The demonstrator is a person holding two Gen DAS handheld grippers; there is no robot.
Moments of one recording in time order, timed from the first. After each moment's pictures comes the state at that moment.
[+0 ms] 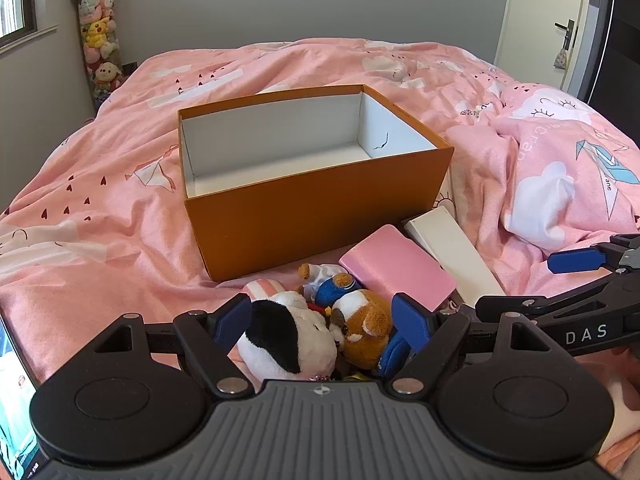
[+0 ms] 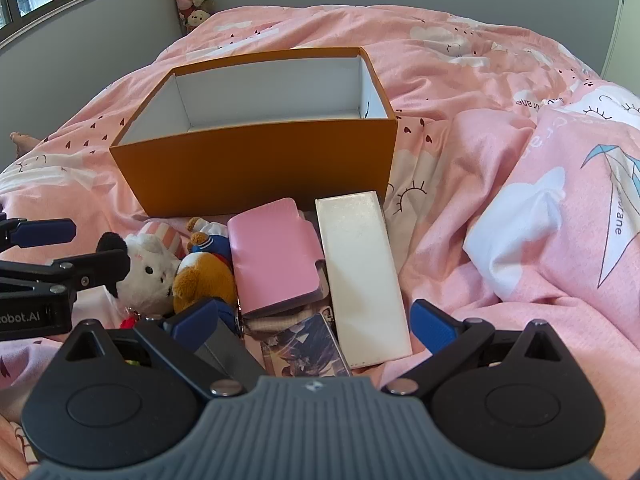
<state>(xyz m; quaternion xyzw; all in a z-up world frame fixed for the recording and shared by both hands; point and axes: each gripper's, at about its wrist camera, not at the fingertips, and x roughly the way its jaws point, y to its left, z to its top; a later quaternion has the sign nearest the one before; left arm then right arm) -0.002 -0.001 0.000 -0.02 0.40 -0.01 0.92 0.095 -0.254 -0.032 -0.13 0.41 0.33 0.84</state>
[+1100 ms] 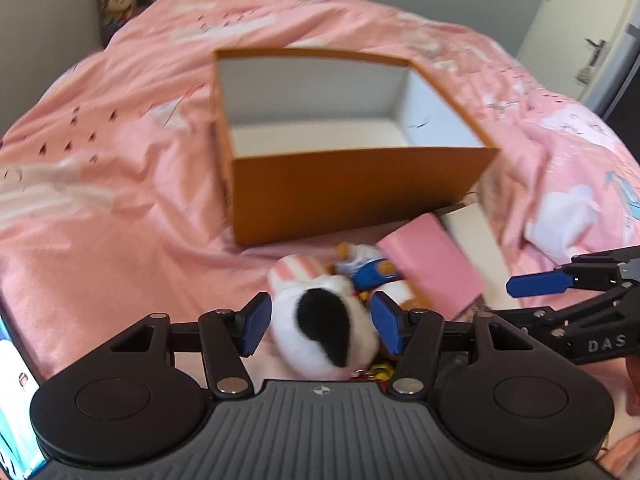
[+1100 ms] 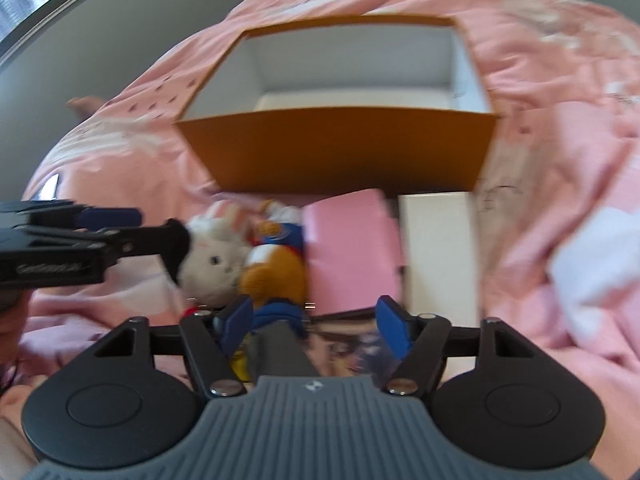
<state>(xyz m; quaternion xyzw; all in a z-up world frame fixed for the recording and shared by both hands) 0.025 0.057 -0.013 -0.11 0.47 0.00 0.88 0.125 -0.209 -0.028 -0.14 0.49 0.45 0.73</state>
